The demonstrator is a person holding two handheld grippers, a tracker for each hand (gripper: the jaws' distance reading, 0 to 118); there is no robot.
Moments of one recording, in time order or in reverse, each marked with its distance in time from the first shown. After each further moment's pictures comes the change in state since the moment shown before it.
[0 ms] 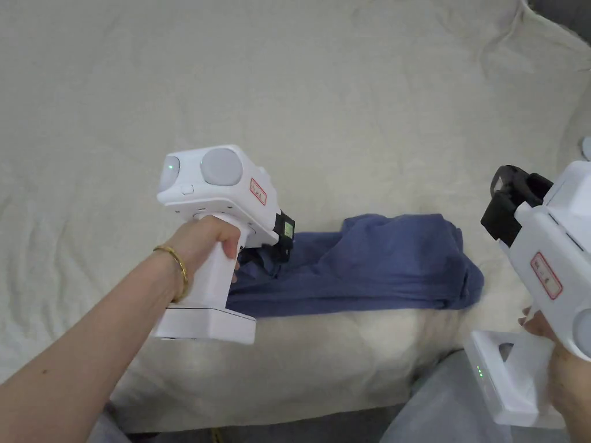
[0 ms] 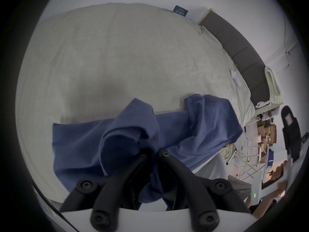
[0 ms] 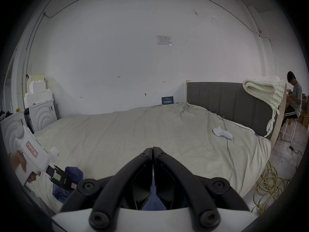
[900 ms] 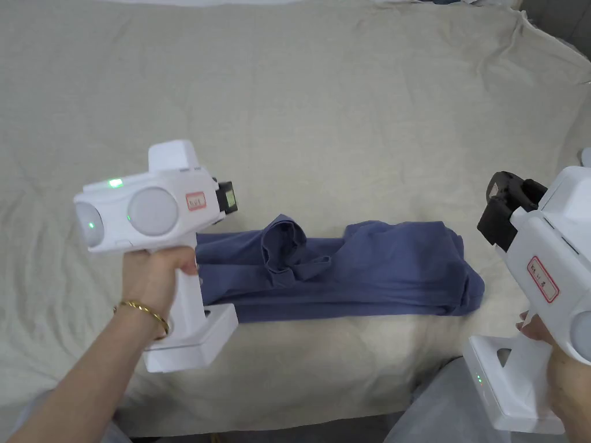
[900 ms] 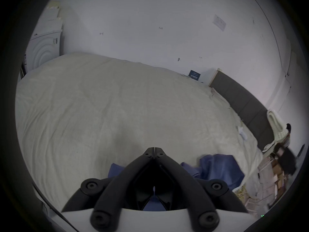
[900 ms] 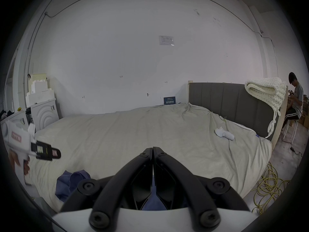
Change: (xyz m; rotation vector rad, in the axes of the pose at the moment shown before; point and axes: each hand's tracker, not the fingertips) left arm -0.044 -0.050 0.059 0.629 0.144 0.114; right arm -0.004 0.002 0.002 -0.002 0.017 0.006
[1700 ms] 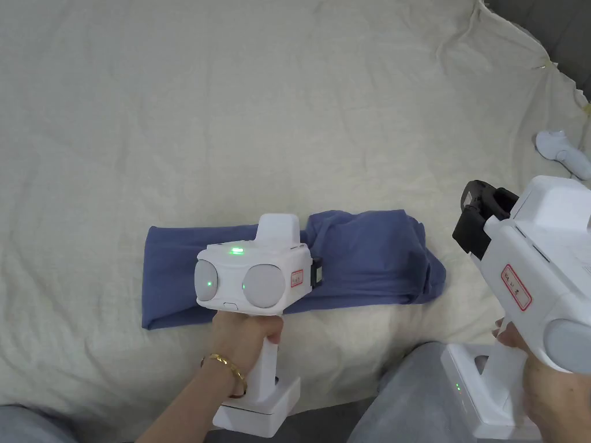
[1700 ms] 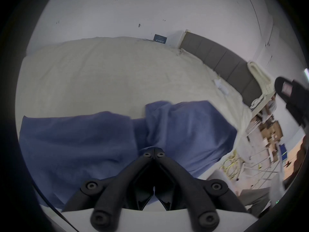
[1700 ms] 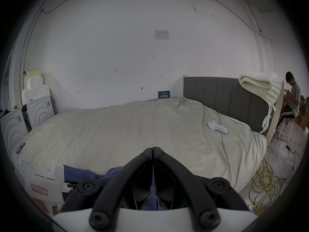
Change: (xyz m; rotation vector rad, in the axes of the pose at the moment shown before) left arm 0.109 -0.088 -0.053 -0.243 -0.267 -0.164; right arm 0.015 -0.010 0.005 -0.051 -0.041 0.002
